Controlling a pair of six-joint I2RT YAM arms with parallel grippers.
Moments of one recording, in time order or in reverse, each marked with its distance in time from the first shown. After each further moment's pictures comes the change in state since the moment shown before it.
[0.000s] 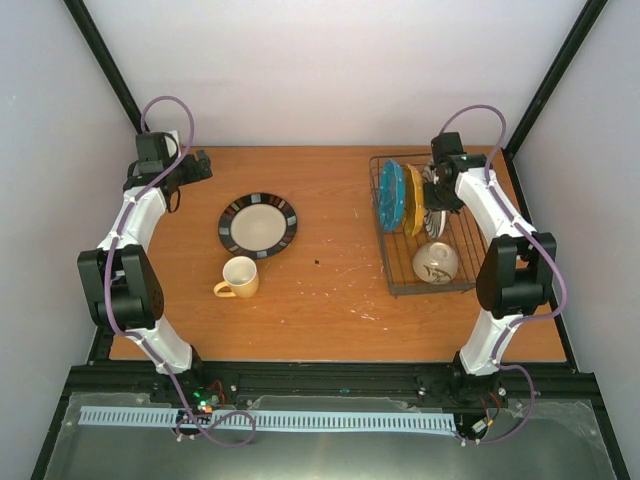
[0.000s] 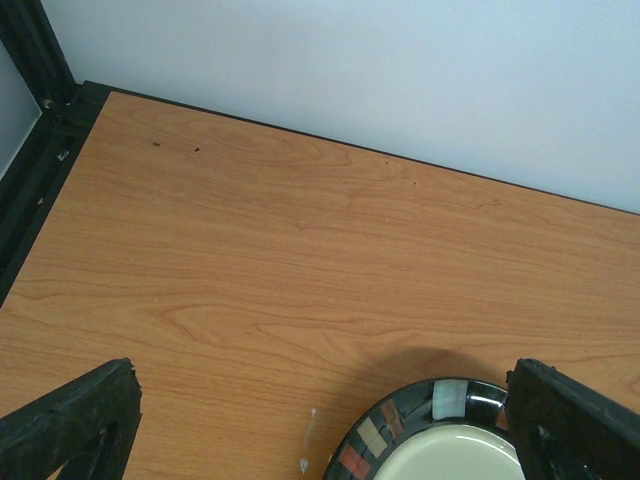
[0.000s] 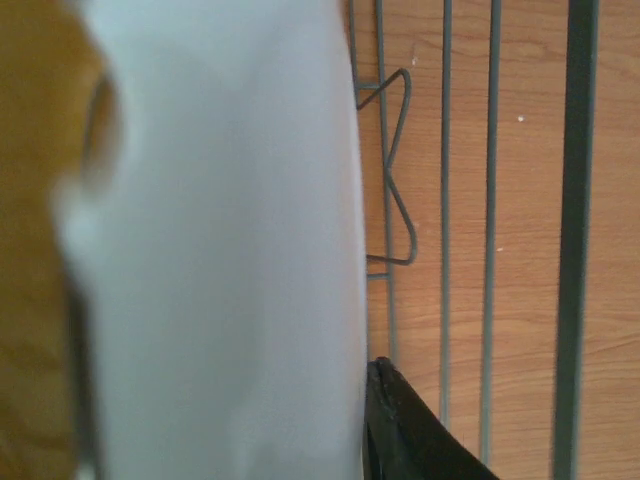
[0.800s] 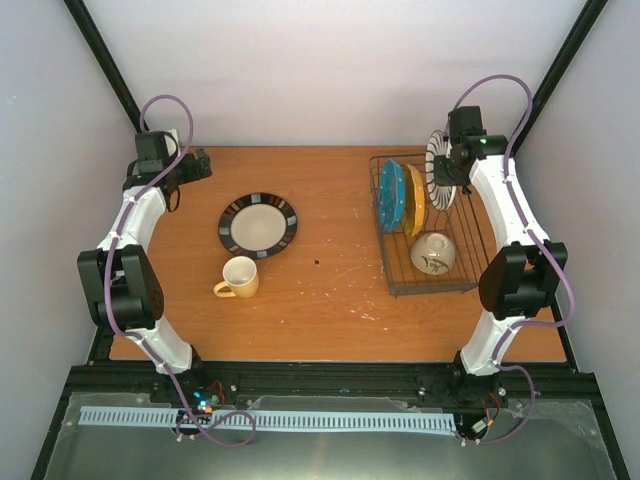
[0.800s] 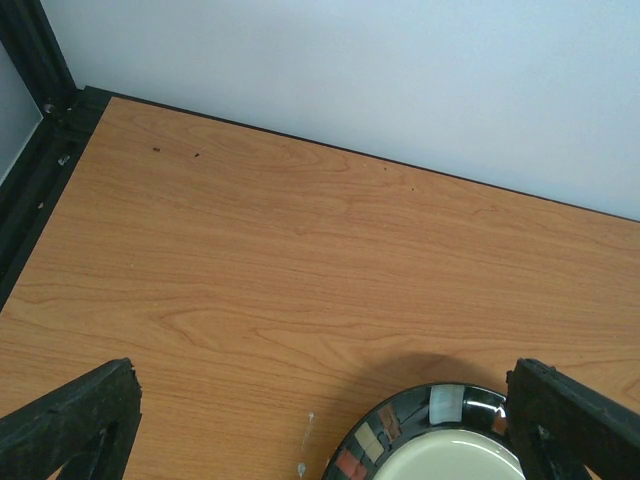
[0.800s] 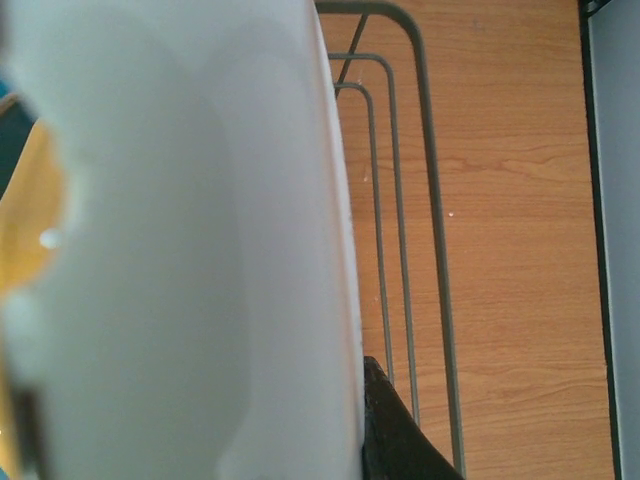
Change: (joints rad) left arm 0.000 0.000 0.007 0.000 0.000 -0.008; right arm -0.039 -0.011 0.219 -0.039 -0.030 -0.006
